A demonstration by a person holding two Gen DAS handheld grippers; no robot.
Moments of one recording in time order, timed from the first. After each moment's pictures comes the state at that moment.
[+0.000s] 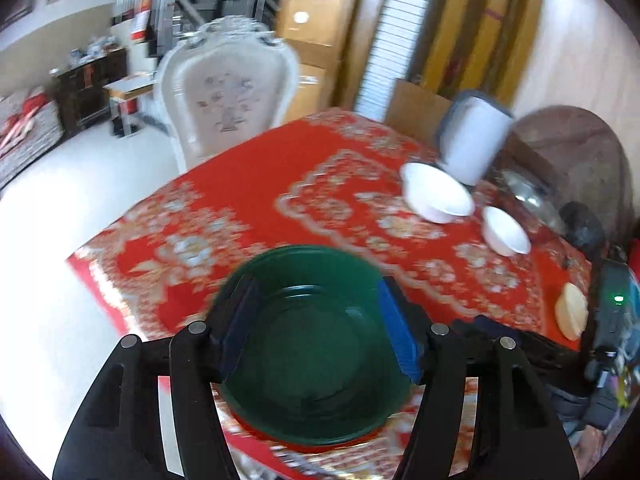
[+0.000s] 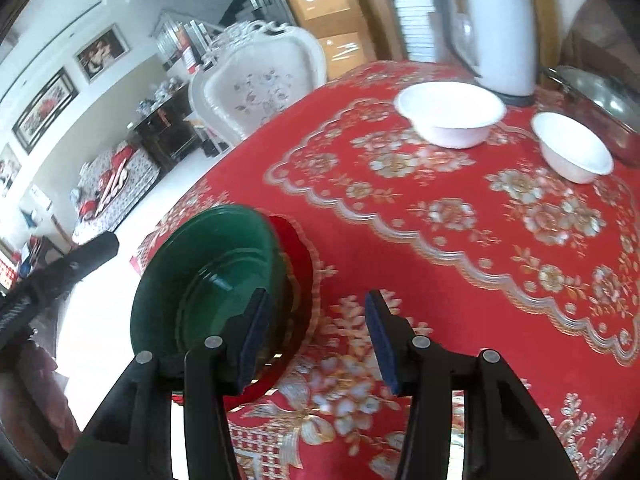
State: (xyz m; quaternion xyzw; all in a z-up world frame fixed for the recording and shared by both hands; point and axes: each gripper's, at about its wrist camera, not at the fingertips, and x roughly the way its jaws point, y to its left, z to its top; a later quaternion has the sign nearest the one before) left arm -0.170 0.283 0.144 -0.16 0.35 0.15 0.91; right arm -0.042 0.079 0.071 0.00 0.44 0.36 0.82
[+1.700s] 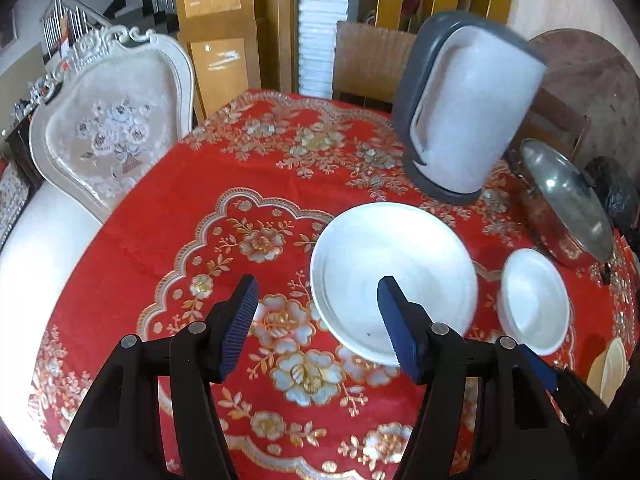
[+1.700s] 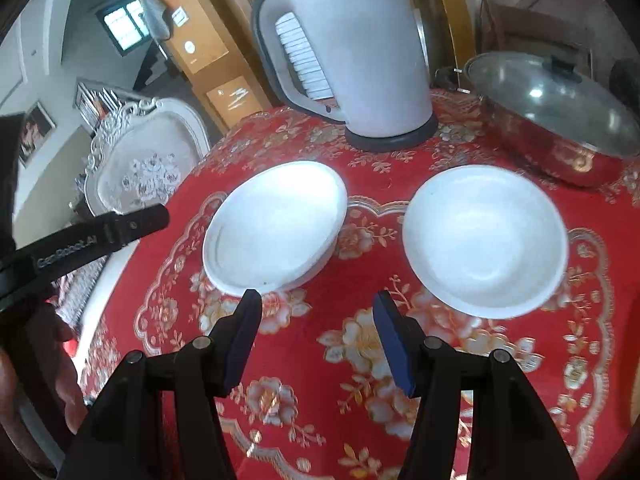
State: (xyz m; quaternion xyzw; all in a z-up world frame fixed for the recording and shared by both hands) left arm 0.159 0.251 0.114 -0.08 0.45 0.12 0.88; right arm 0.164 0.015 0.063 0.09 0.44 0.26 0.85
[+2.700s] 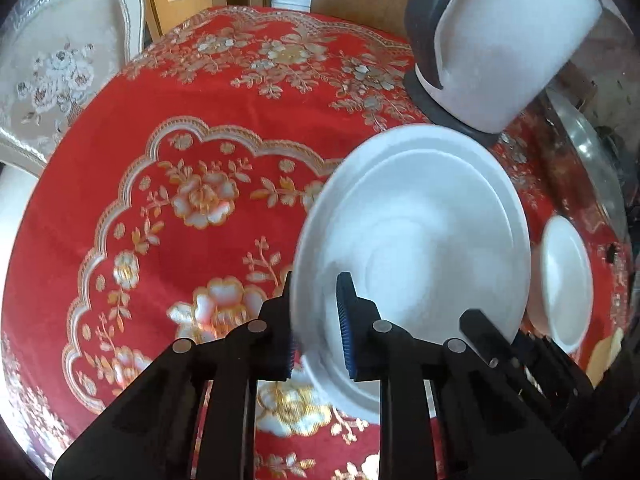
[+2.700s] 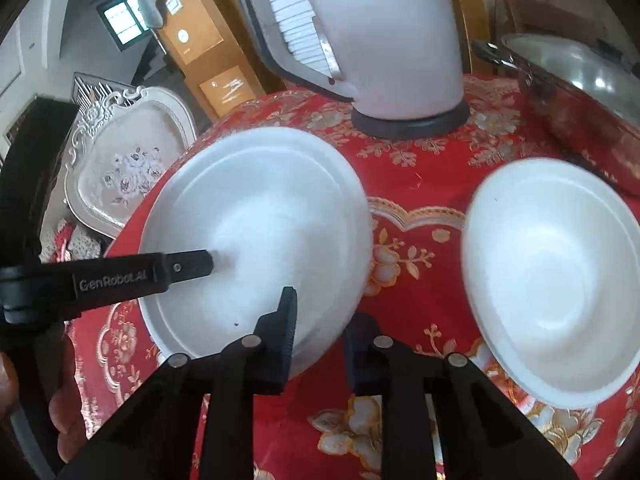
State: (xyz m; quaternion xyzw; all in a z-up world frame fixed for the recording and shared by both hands) left arm 0.209 0.260 0.045 -0.11 0.56 0.06 0.82; right arm 0.200 0.049 0.022 0.07 0.45 0.26 0.85
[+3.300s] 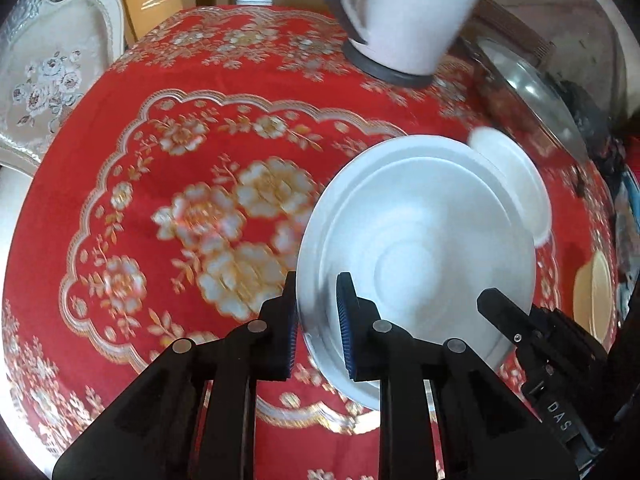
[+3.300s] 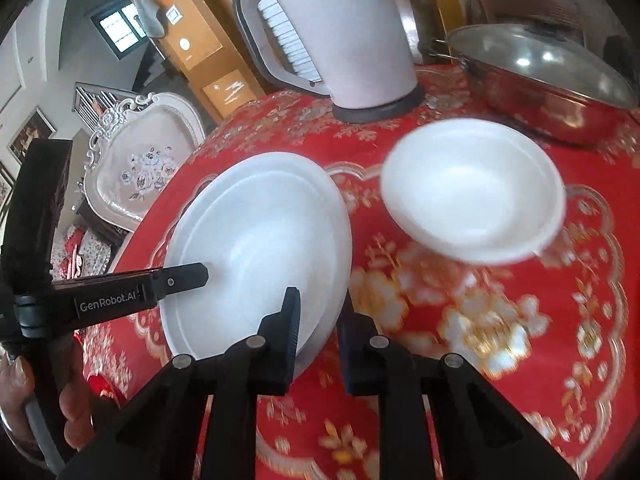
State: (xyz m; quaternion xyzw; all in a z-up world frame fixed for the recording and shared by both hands) left arm 0.132 0.210 0.063 -0.08 0.56 0.01 0.82; right arm 0.134 -0.011 0.045 0.09 0.46 0.26 0.85
